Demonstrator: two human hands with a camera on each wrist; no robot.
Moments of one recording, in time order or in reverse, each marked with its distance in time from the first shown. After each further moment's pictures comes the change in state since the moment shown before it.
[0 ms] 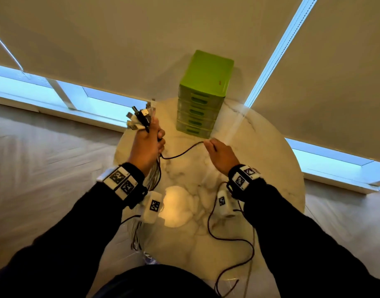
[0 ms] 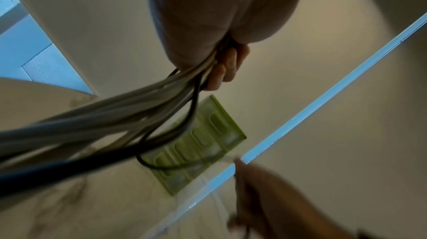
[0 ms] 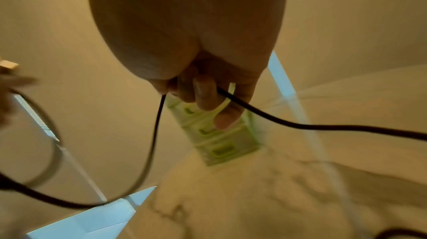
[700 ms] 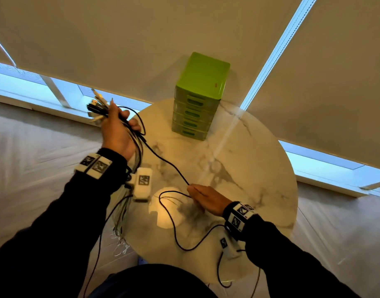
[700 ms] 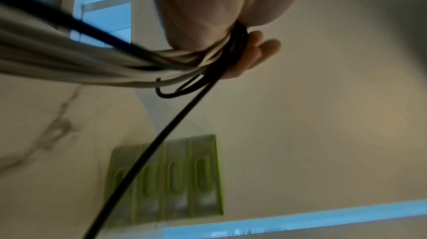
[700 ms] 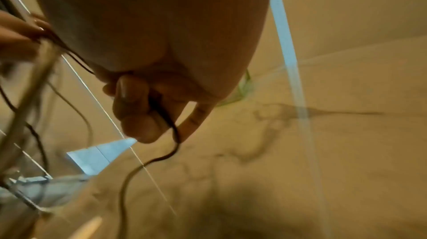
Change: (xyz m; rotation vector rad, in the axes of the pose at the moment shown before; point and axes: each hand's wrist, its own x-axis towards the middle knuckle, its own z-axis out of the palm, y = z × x) left_hand 0.039 0.028 -0.027 -0.601 0.301 -0.033; right_hand -0.084 0.021 0.040 0.244 -0.477 -0.057
